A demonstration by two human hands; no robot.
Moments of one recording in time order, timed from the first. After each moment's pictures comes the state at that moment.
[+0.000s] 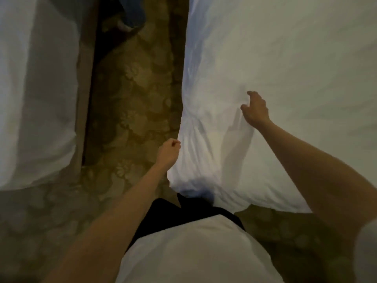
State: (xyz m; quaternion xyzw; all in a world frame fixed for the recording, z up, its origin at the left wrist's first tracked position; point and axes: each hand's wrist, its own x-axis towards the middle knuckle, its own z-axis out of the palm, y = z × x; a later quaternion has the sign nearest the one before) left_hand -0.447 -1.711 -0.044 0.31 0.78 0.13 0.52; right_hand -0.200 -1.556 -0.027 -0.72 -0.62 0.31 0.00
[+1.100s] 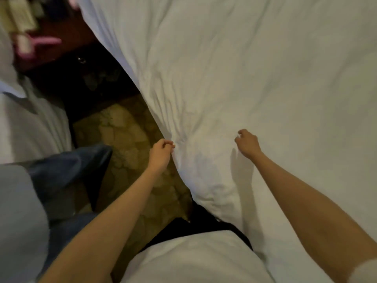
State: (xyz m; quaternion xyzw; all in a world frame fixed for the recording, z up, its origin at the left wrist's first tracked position) left_hand -0.514 -1.007 -0.014 0.46 0.71 0.14 0.52; right_hand -0.247 -1.056 -0.029 -0.83 -0.36 0.41 0.10
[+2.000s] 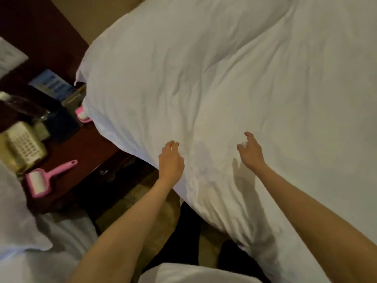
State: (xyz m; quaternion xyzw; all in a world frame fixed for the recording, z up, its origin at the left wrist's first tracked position) left_hand -0.536 -0.506 -0.036 0.81 0.53 -0.03 0.25; right_hand -0.316 -0.616 -0.034 -0.86 -0.23 0.37 0.27
